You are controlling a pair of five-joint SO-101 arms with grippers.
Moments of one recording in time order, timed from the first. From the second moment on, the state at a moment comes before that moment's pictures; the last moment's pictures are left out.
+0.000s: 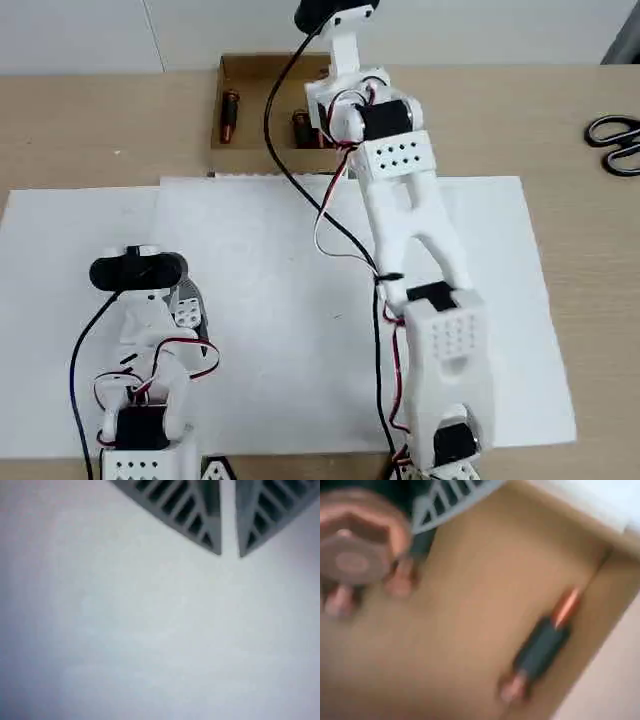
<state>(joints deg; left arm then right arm) -5.0 -103.3 96.7 50.4 8.3 -18.9 41.6 -56.4 55.2 -0.6</state>
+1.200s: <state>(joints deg) -5.0 -103.3 96.7 50.4 8.3 -19.4 72.2 -79.6 47.6 -0.4</state>
